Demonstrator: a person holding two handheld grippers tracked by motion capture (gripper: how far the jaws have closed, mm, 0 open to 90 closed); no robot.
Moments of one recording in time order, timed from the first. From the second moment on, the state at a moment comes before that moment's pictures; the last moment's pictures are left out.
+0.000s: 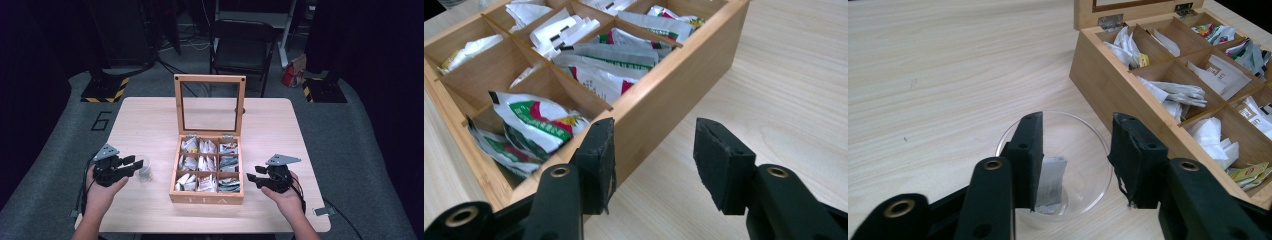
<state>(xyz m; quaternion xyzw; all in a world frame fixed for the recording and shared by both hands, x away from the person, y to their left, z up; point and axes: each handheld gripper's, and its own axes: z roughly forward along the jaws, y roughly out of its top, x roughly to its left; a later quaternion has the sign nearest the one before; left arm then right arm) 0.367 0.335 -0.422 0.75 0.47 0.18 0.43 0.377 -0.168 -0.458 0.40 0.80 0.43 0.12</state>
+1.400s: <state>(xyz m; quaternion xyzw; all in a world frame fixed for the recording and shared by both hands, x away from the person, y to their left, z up) 0.379 0.295 -0.420 0.77 0.45 0.16 0.44 0.443 -0.157 -0.391 0.37 0.82 0.42 0.13</state>
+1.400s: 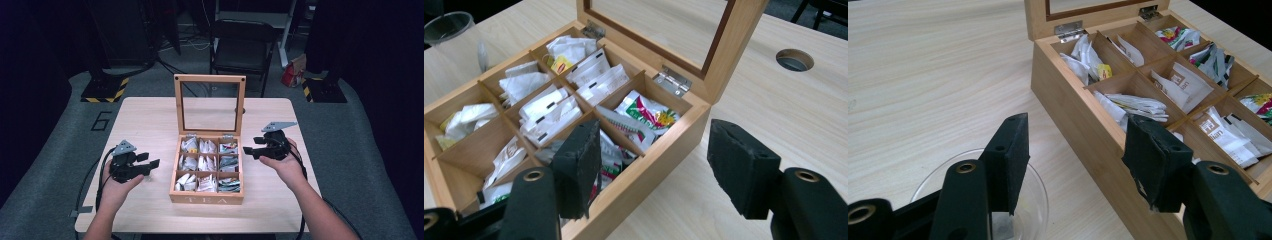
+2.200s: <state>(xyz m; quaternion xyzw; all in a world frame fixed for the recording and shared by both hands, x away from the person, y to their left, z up) 0.374 0.291 -0.423 0.78 0.44 0.15 0.43 0.476 -0.148 -0.395 0.38 0.82 0.41 0.12</state>
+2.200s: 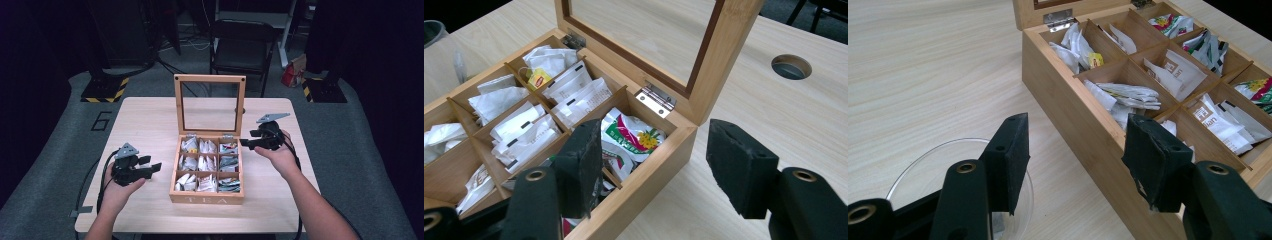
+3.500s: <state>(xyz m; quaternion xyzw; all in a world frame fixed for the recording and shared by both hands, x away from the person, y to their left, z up) 0.371 0.289 -0.427 0.78 0.43 0.14 0.43 0.532 -0.128 -0.387 0.37 0.82 0.43 0.12</state>
